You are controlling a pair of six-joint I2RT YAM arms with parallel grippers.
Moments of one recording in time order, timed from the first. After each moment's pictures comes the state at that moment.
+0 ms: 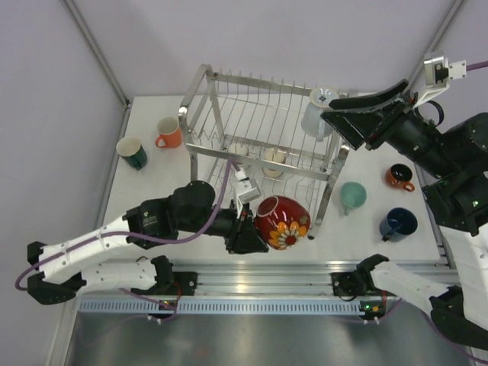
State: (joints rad) left arm -1.19 0.91 1.07 -0.51 0.38 -0.51; right arm 0.47 0.95 1.61 -0.33 -0.46 0.57
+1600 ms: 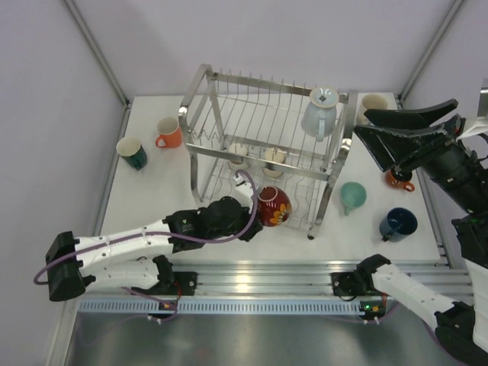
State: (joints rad) left arm -1.18 1.03 0.72 -0.28 -0.18 -0.53; right arm 0.46 0.82 1.64 -0.42 -0.36 0.46
